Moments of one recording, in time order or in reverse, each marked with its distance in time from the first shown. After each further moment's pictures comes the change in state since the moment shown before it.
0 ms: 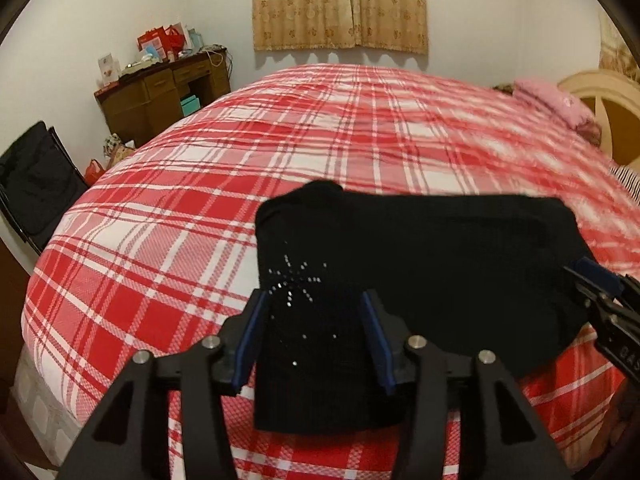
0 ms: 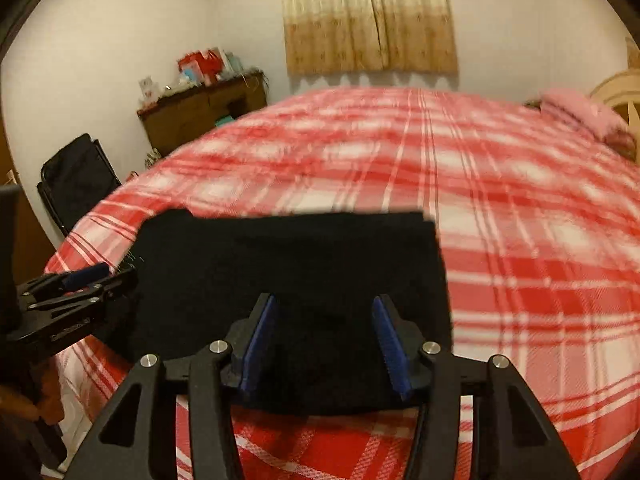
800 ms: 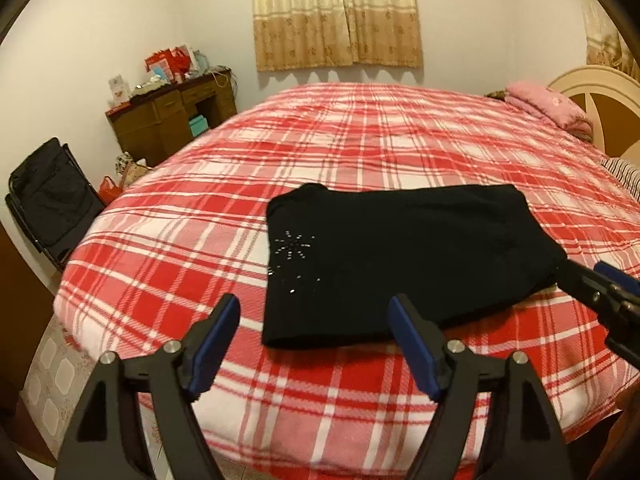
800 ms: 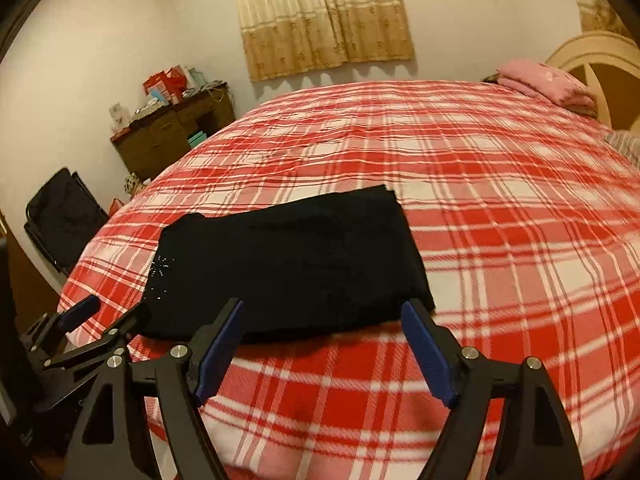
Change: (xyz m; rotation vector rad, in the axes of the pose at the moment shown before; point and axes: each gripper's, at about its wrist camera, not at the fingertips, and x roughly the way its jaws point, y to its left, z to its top) left arm -0.077 -0.011 -0.028 0.017 -0.085 0.029; right arm -0.094 0.014 -0.024 0.155 -0.031 -0.058
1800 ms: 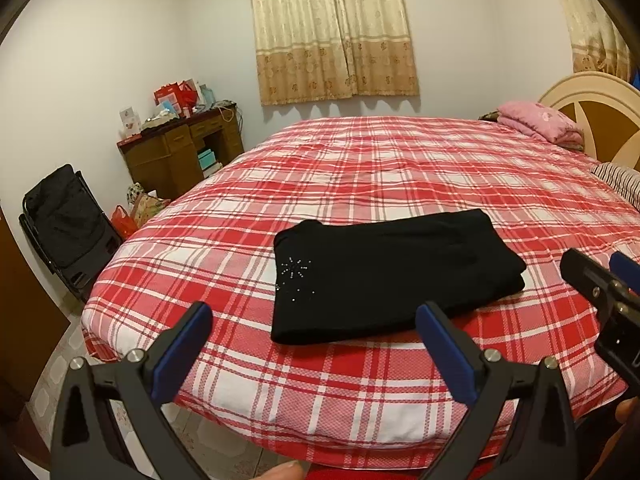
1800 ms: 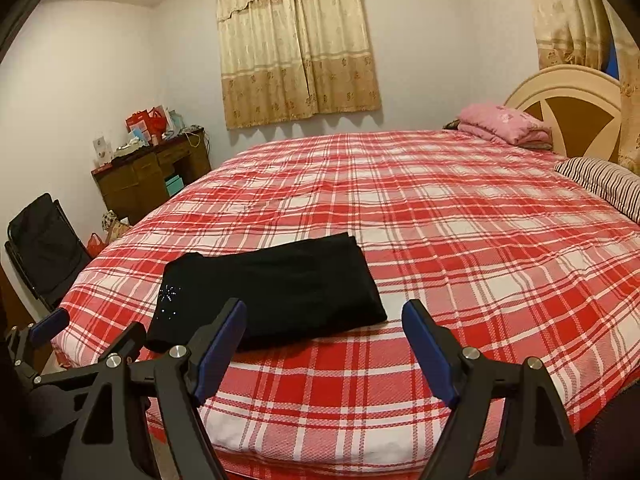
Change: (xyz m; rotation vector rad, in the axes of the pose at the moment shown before) left arm -0.057 -0.011 -0.004 0.029 -0.117 0.016; right arm -0.075 0.017 -0.014 -0.031 -0.204 -0.132
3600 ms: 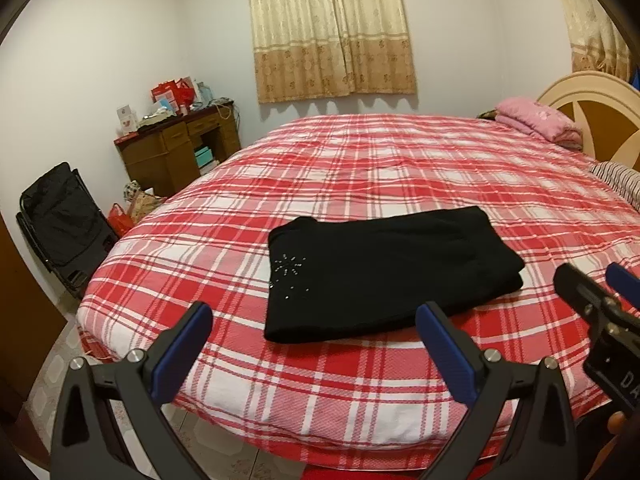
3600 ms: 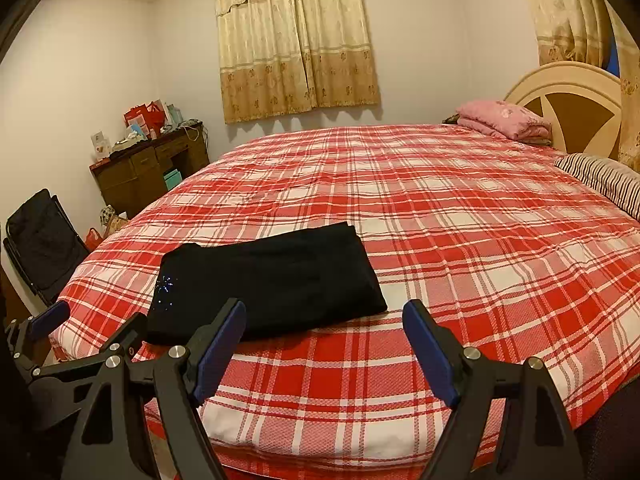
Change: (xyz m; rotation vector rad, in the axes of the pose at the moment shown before) left arm 0.003 0.000 -0.002 -0.004 0.001 -0.017; right arm 0.005 -0.001 -0.006 0.006 0.034 0.001
